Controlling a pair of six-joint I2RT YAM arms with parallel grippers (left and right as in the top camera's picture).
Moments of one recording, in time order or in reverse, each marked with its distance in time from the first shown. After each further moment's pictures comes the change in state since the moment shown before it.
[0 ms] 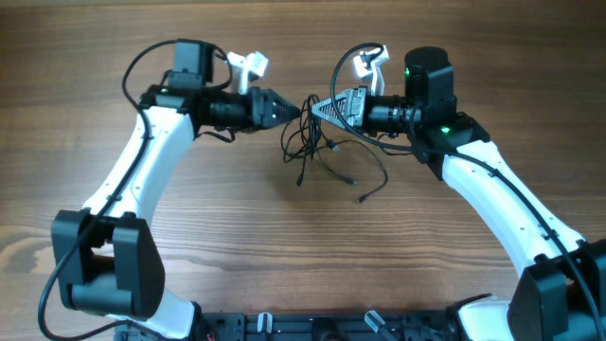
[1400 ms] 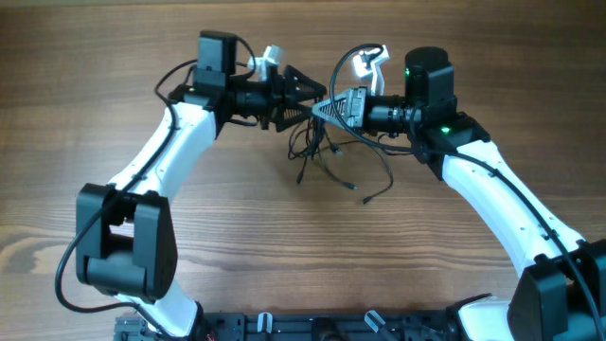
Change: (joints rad) left arm -0.100 0.095 0.000 0.321 0.114 -0.658; right arm -0.001 0.000 0.000 0.001 -0.001 -0.025
